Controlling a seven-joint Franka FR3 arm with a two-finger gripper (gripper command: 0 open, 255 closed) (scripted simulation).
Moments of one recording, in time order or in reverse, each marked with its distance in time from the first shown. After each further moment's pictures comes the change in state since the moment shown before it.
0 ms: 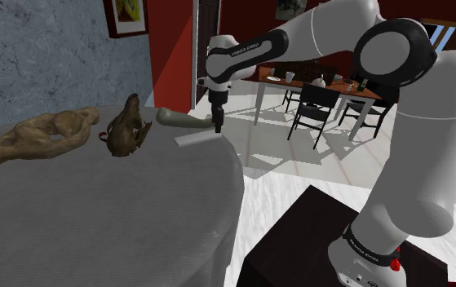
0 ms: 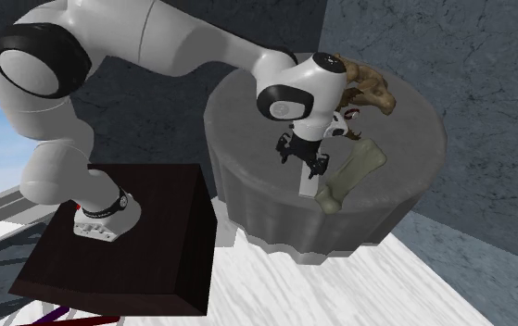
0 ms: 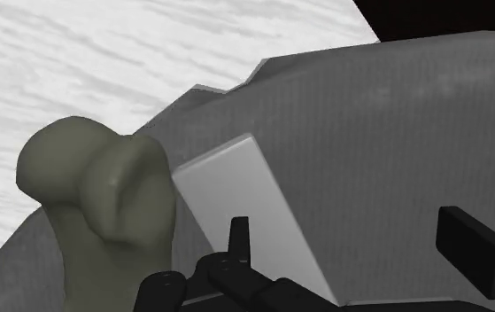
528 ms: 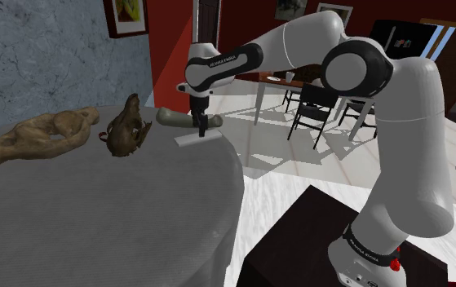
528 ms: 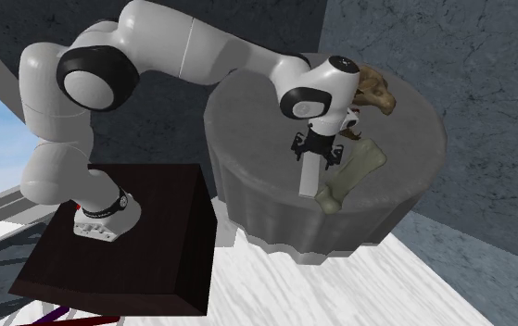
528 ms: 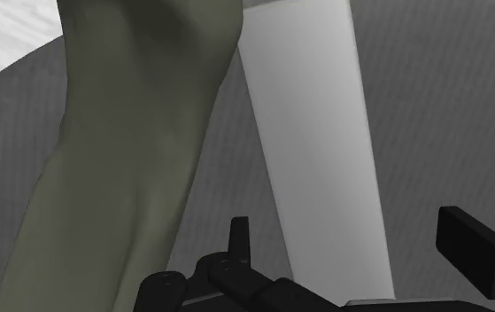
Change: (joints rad) arm 0.010 0.197 0.053 0.218 -0.008 0.014 -0.152
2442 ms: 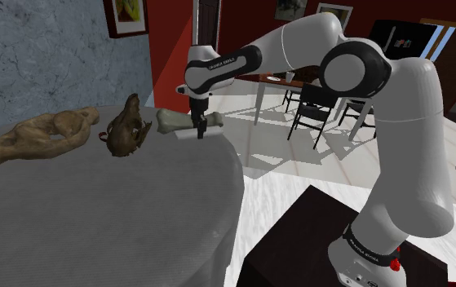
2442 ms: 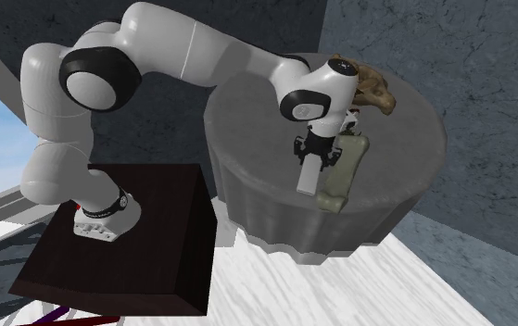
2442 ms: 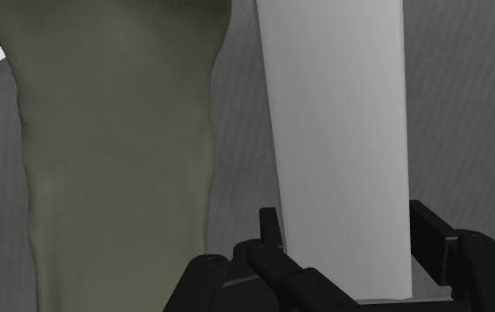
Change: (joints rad) arm 0.001 0.009 0.002 -0.005 0.000 0.015 -0.003
